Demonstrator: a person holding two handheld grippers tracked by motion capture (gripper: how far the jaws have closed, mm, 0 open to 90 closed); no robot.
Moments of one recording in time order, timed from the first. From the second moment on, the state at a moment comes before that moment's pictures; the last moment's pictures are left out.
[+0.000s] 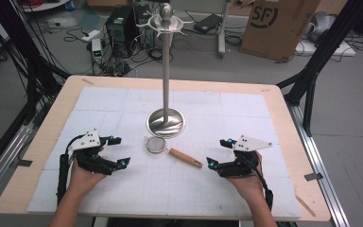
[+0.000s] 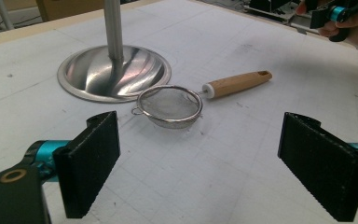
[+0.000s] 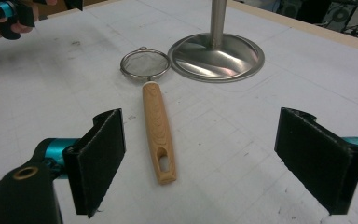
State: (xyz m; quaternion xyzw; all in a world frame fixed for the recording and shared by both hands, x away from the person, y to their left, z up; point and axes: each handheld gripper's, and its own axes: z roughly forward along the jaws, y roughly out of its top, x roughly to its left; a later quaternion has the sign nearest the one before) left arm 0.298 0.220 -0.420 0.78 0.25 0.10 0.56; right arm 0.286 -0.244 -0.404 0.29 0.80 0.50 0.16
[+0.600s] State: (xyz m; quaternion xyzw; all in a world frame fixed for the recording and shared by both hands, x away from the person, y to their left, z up) left arm 0.299 0.214 -0.422 0.78 0.25 0.09 0.56; right arm 0.283 -0.234 -0.410 0.29 0.81 0.48 0.17
